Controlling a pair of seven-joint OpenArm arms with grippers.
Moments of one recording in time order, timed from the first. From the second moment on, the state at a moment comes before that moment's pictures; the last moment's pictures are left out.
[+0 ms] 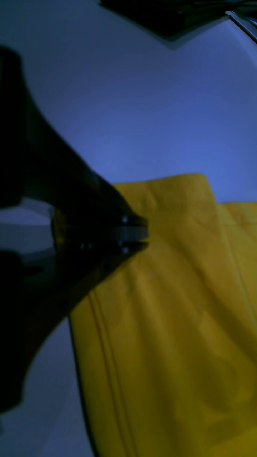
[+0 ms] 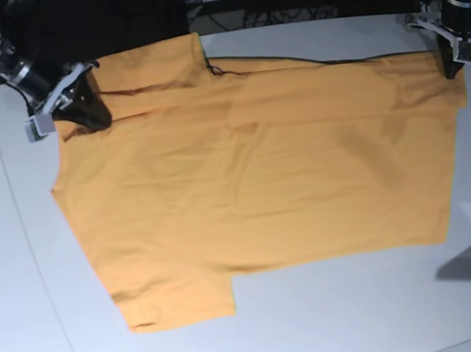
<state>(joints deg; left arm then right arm) 26.9 -32.2 -25.7 65.4 4.4 -22.9 -18.2 -27.1 19.6 -1.3 83.4 35.2 32.8 -5.8</state>
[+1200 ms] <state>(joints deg) 26.7 -32.7 -33.4 80.9 -7.5 -24.1 -3.6 -24.5 21.5 -1.5 98.2 32.0 29.5 -18.5</state>
